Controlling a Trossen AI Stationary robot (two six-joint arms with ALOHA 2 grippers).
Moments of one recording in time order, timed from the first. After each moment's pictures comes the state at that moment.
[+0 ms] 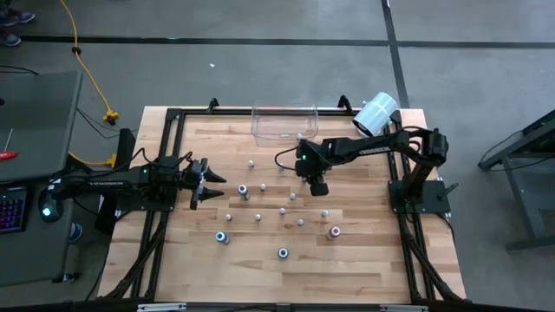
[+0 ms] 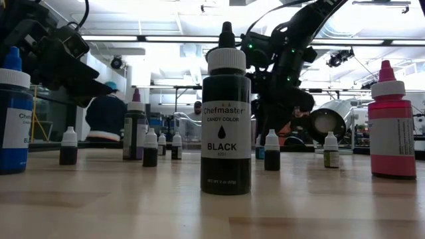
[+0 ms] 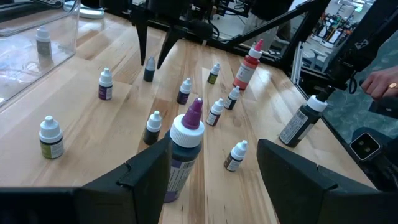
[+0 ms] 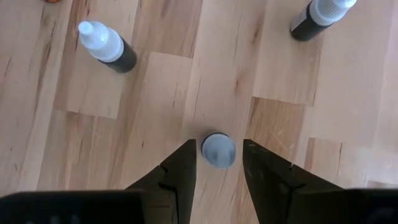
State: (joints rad) left arm 0.12 0.28 0.01 0.05 0.22 -0.26; right arm -0.24 1.76 1.05 -0.45 -0.14 -0.36
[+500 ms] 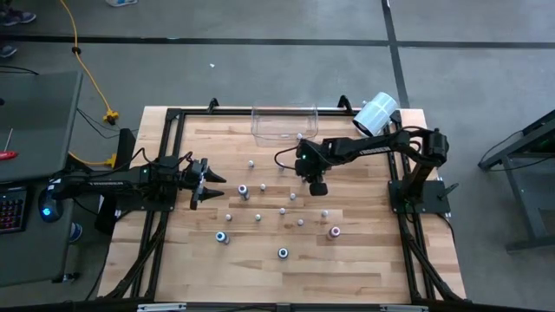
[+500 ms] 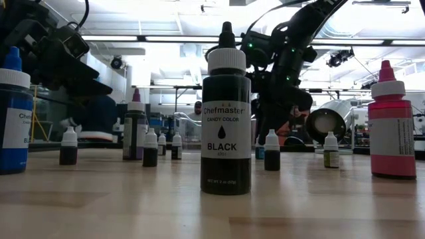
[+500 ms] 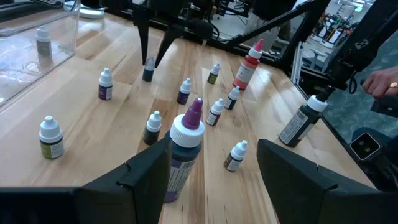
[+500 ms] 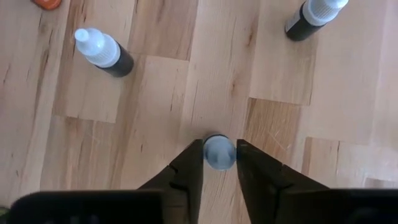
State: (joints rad) left arm 0.12 0.28 0.01 0.05 0.22 -0.26; right arm -0.24 1.76 1.05 -0.44 -0.13 -0.34
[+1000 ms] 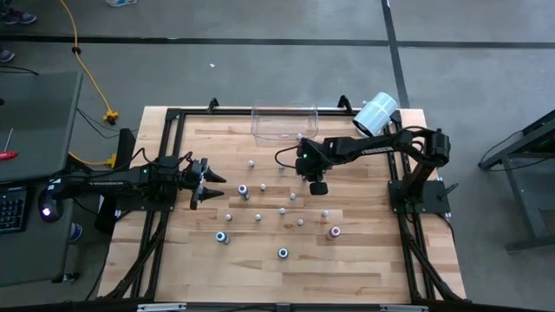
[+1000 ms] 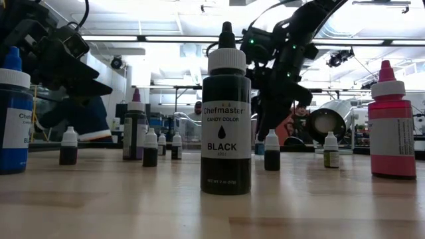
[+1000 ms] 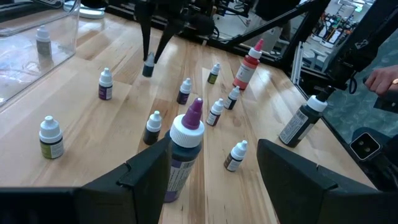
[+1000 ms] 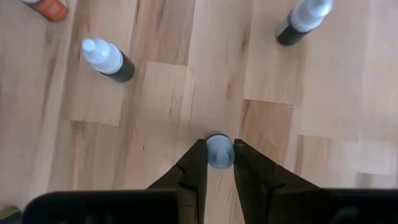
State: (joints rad) left arm 0.12 0.28 0.01 0.05 0.22 -0.26; right arm -0.24 1.73 1.05 -0.46 -0.13 -0.32
